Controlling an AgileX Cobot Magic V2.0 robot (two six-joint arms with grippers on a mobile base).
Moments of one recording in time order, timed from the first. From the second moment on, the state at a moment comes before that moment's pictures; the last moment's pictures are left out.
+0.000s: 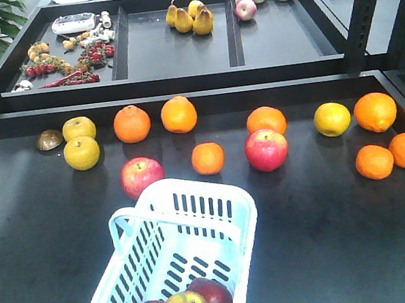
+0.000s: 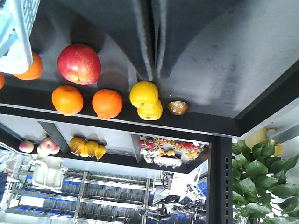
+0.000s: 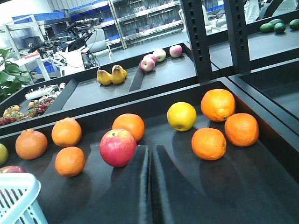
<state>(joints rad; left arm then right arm) 0.12 -0.01 0.03 -0.08 0.13 -0.07 -0.03 -0.01 0.03 -0.13 0.14 0.34</state>
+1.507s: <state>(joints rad) 0.12 -0.01 0.03 -0.08 0.13 -0.07 -0.03 -0.01 0.03 -0.13 0.14 0.34</state>
